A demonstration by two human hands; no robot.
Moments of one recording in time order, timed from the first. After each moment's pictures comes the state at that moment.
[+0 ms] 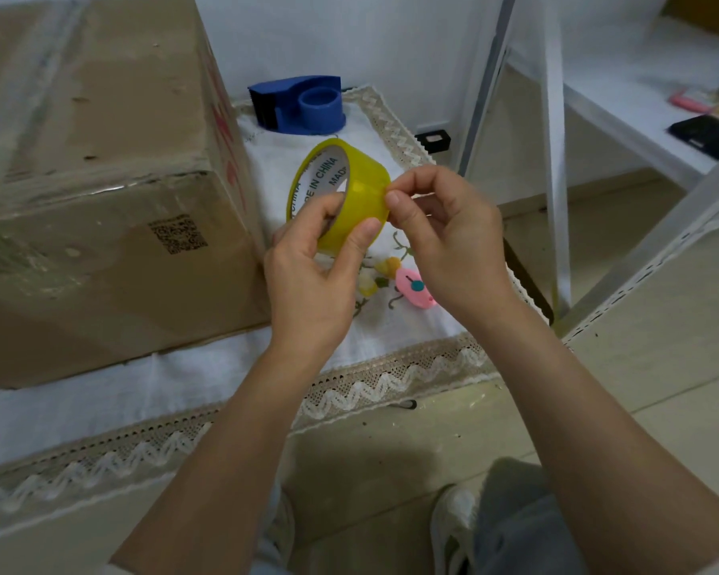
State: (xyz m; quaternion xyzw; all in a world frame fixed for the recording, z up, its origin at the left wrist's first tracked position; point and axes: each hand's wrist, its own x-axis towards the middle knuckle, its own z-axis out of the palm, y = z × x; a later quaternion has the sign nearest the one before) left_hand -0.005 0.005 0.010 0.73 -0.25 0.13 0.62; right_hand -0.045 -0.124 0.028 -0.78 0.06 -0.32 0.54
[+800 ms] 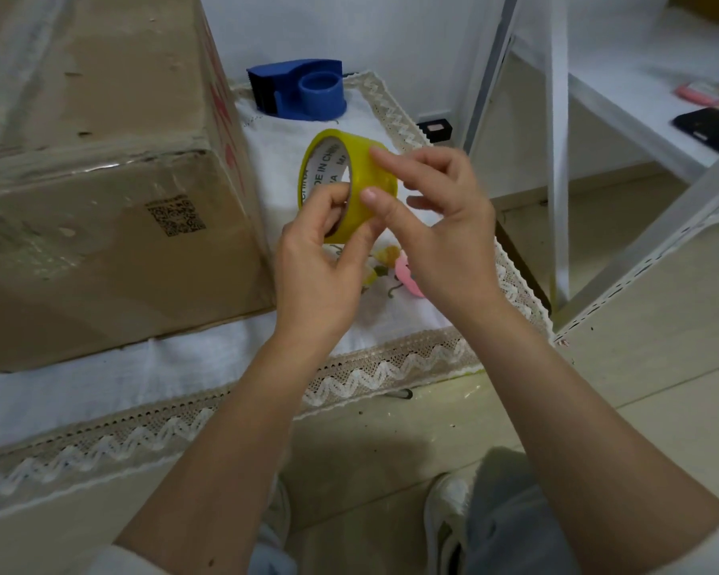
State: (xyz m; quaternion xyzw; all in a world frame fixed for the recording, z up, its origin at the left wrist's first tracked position) left_hand -0.010 0.002 0.010 0.73 -0.25 0.09 0.63; right_hand -0.045 -0.111 0.025 -0.78 0.05 -0.36 0.50
